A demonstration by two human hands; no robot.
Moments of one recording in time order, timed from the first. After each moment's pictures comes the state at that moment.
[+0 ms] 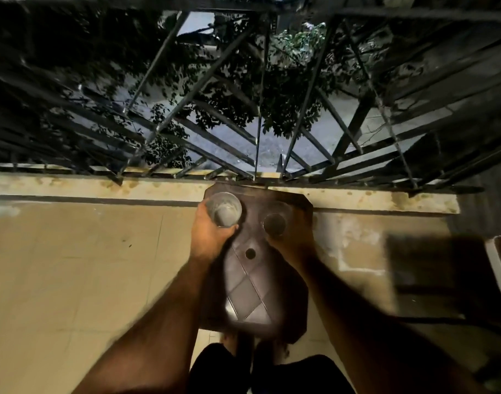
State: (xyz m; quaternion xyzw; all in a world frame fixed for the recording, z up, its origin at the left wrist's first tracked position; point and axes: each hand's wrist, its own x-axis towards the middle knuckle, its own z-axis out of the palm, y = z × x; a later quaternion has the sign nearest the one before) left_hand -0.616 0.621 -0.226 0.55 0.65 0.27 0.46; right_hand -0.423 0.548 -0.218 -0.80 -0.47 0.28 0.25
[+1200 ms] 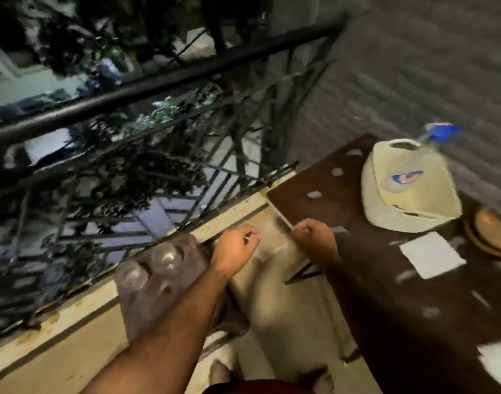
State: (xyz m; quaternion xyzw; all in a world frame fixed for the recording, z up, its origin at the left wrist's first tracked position) left_hand -0.399 0.400 0.048 0.86 0.26 0.07 0.43; right_hand -0.277 0.232 0.069 -0.90 -0.19 0.17 0.35
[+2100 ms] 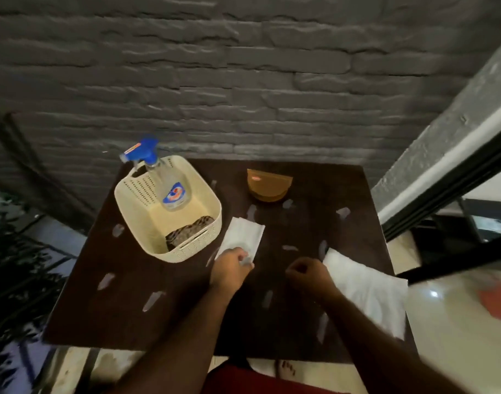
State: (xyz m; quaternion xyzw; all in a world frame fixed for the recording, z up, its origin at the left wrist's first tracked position) left_hand -0.117 0.035 -0.003 0.94 -0.03 -0.19 0.29; right_hand -0.196 -0.162 0.019 -0.85 0.23 0.16 0.44
